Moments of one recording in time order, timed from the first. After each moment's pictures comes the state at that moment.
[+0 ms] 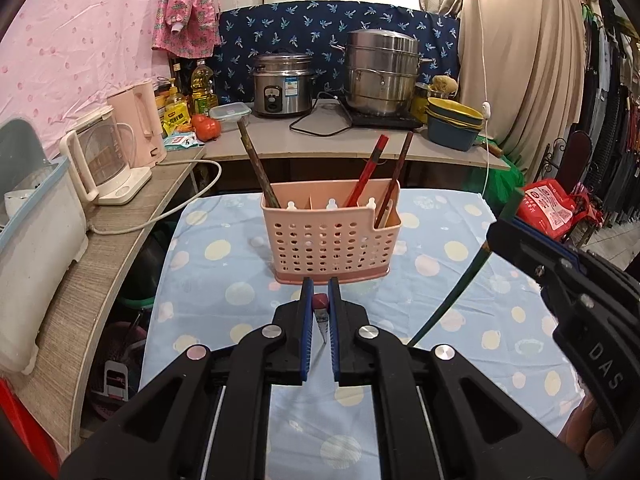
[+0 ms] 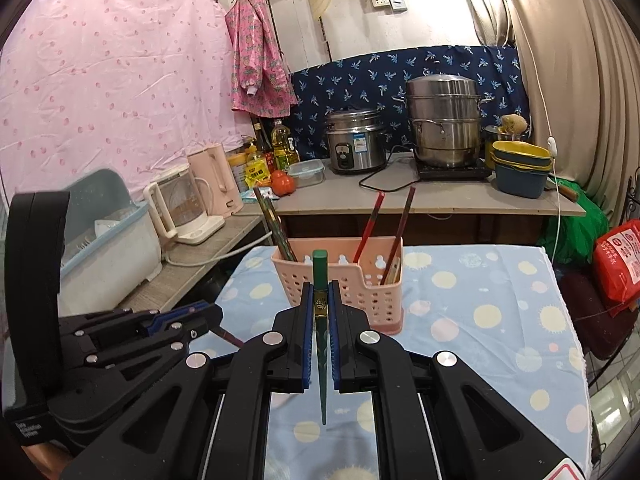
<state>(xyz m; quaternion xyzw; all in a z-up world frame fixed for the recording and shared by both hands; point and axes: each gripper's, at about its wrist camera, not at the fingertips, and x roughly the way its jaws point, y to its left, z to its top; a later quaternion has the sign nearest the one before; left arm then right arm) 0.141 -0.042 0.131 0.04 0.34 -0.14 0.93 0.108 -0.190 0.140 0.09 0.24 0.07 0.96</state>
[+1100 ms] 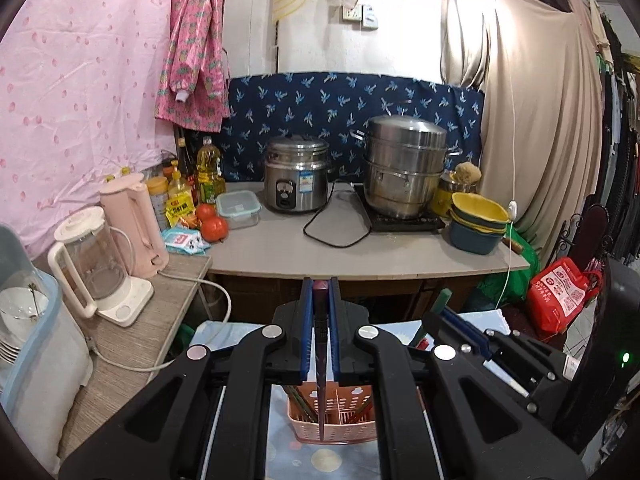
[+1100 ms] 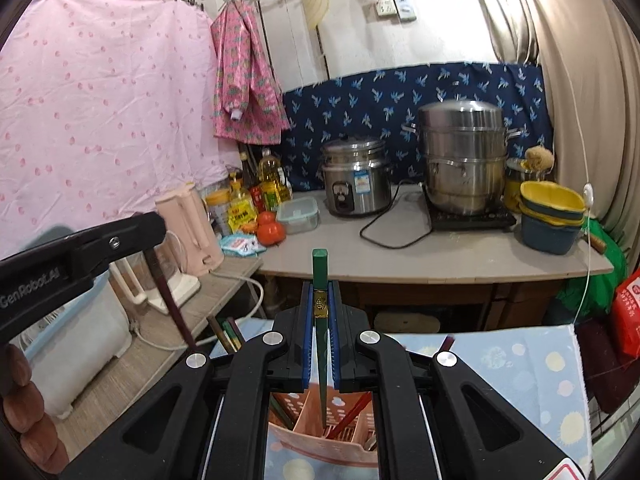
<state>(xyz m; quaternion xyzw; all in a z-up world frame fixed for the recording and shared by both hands) 0.297 -0.047 0.245 0.01 0.25 -0.12 0.96 0.294 -0.188 0.182 0.08 0.23 0.07 0.97</state>
